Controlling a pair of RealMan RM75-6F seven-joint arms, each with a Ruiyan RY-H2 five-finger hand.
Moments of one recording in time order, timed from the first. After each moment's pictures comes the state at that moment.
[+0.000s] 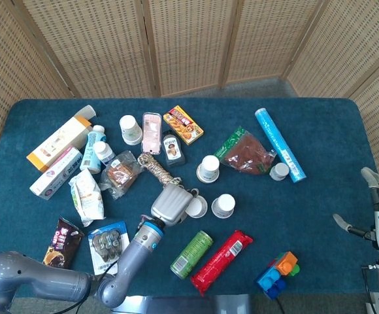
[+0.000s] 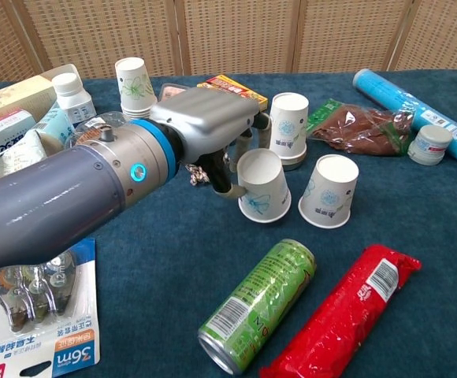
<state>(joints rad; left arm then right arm) -0.93 -1.86 -0.22 -1.64 0.89 1.17 0.95 0.09 -1.18 0.17 -1.52 -1.49 1.58 0.38</state>
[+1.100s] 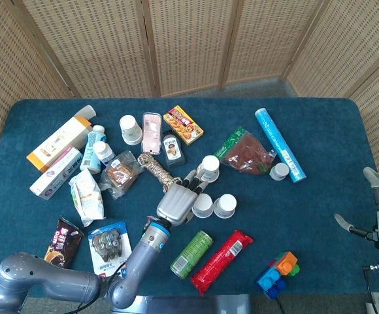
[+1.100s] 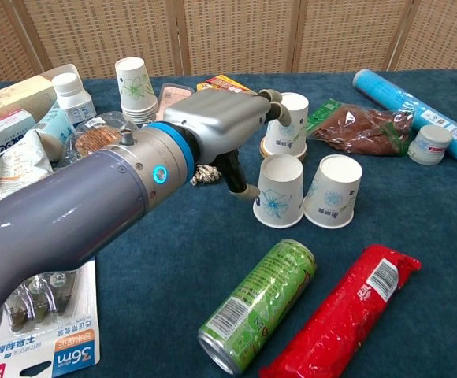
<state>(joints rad) -0.94 -1.92 -0.24 -1.61 0.87 1.20 0.94 0.08 -1.17 0.17 -1.53 -1.49 1.58 0.40</state>
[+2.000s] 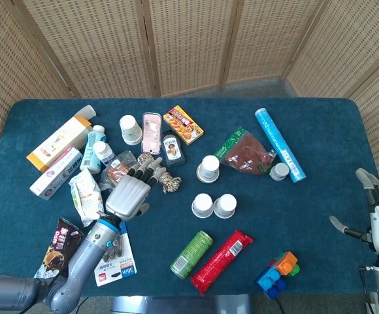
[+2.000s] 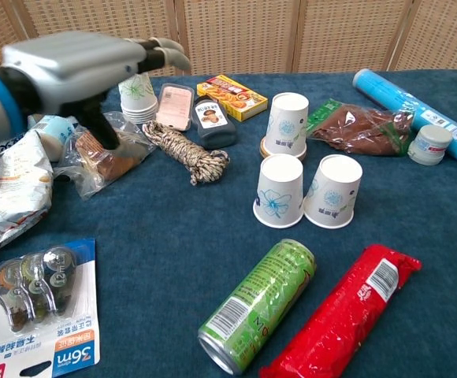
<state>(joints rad) -0.79 -1.49 -0.09 -1.91 1.04 1.27 0.84 0.09 -1.17 0.15 -1.54 -1.51 1.59 0.35</state>
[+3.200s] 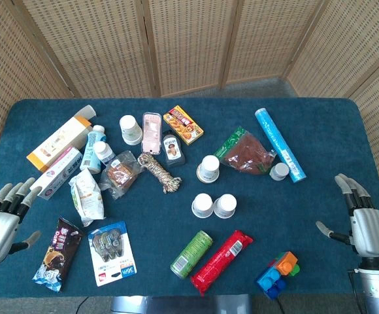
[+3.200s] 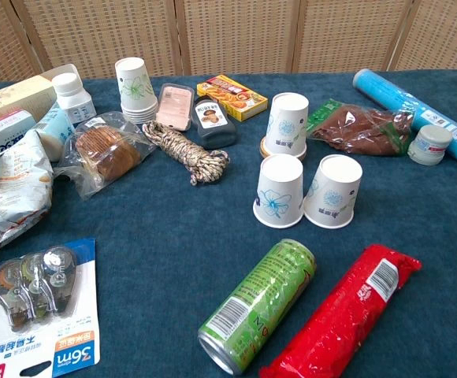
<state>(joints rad) -0.22 -0.98 0.20 -1.84 1.56 1.59 0.18 0.10 -1.22 0.11 -1.54 -1.56 1.57 0.22</state>
